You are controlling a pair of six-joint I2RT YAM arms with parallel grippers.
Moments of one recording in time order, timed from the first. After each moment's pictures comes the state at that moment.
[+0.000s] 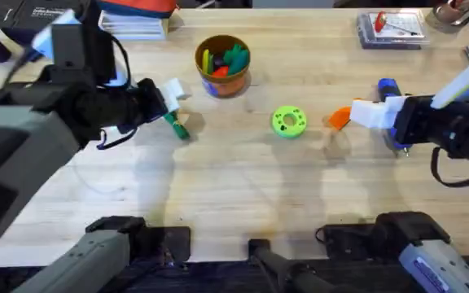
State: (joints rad) left arm -0.01 1.12 0.69 -0.56 0.19 -0.48; right arm 0.00 0.63 0.71 -0.78 -0.06 0.02
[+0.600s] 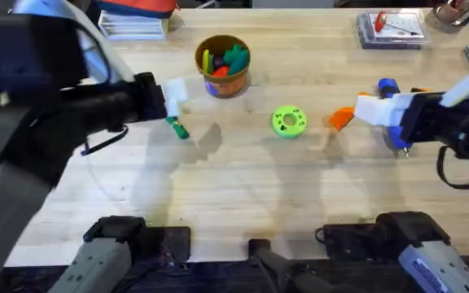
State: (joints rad) left arm -0.01 0.88 0.72 -0.59 0.49 -0.26; right arm 0.00 0.59 0.73 -0.78 -0.06 0.02
